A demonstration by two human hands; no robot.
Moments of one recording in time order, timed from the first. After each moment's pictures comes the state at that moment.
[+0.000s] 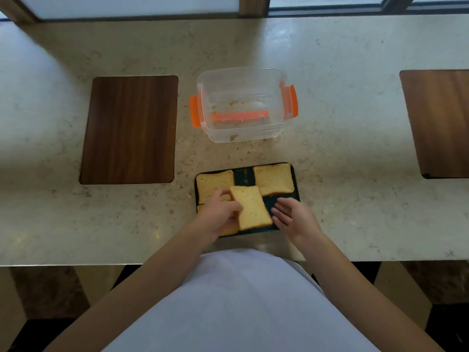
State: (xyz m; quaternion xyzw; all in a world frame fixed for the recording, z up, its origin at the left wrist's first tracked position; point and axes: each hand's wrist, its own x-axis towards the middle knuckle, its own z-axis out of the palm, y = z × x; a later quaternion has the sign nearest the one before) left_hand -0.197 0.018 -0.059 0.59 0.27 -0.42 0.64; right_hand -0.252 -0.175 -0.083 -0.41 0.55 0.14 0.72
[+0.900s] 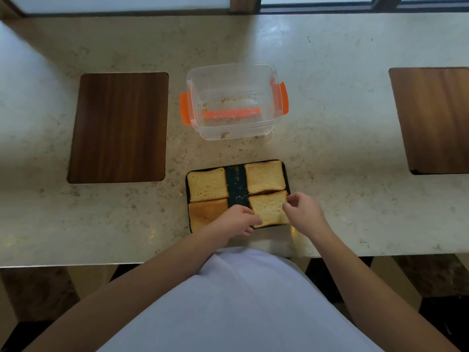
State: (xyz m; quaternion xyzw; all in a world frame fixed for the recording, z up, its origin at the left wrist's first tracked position) left_hand -0.218 -0.029 -0.079 0.73 0.12 -0.53 0.42; right_hand -0.258 -0.220 -0.089 -0.86 0.29 0.22 0.35
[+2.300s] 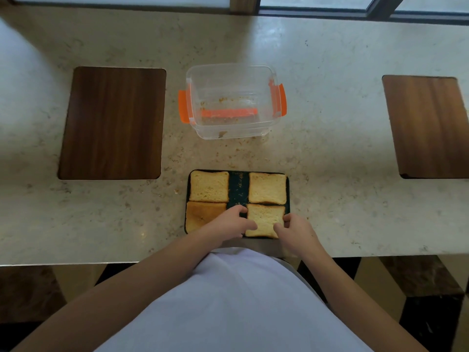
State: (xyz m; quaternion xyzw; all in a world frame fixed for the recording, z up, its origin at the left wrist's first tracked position) left_hand -0.223 -0.022 -0.090 0.73 0.09 -0.54 0.41; right_hand -0.295 -0.198 -0.079 -0.85 0.31 0.28 0.31
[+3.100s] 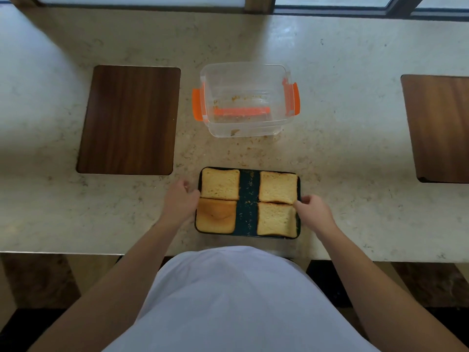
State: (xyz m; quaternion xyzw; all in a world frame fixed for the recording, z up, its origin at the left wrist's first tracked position) left_hand -0.180 0.081 -0.083 0.88 0.21 -0.27 0.34; right_hand -0.253 -0.229 -0.099 -0.83 0.37 0.25 0.34
